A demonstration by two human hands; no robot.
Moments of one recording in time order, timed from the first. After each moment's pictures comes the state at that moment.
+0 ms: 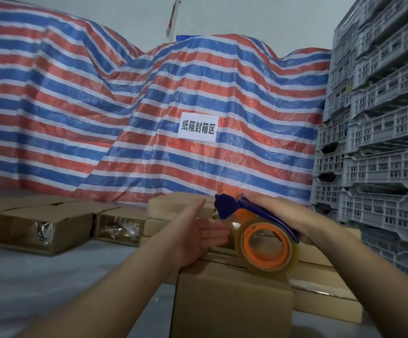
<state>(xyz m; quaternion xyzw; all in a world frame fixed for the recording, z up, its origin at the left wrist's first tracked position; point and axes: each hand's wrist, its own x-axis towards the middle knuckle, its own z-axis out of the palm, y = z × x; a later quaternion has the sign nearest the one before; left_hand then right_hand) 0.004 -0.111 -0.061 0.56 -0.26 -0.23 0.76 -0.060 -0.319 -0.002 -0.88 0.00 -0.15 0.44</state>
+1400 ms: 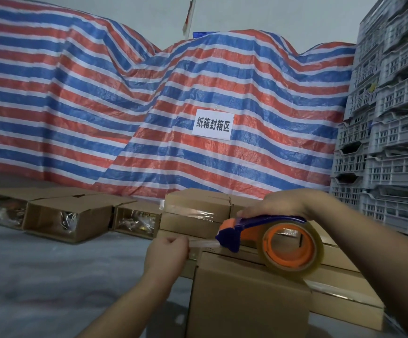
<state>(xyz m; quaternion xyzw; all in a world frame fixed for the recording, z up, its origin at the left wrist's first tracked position) 0.014 -0.079 -0.128 0.69 -0.08 0.10 0.72 -0.040 -0.279 0.036 -0.99 0.03 0.04 0.11</state>
